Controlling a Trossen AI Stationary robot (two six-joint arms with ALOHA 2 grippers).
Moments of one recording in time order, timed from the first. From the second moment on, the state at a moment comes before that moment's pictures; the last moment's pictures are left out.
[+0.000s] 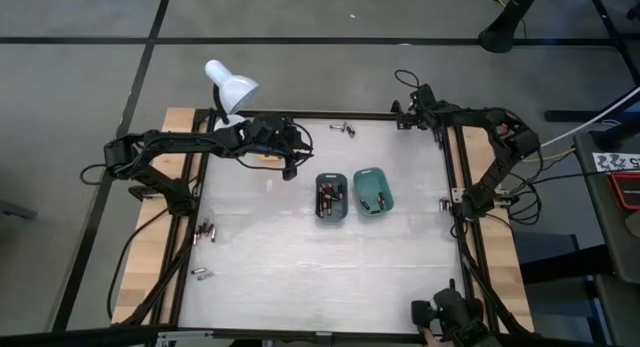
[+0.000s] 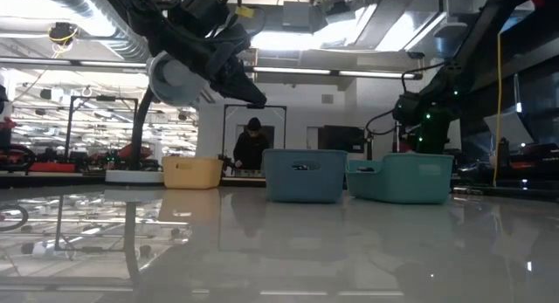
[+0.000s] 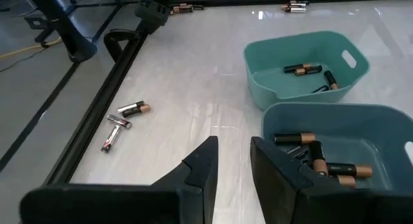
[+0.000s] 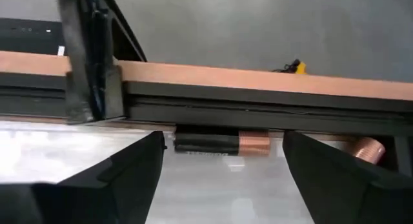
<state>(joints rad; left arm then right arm) 0.41 1.44 0.87 0.03 0.16 0.25 -1.11 1.70 0.83 -0.18 0.23 0.32</state>
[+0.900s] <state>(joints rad) 0.41 1.44 0.87 0.04 0.16 0.25 -1.12 1.75 0.83 -0.15 0.20 0.37</state>
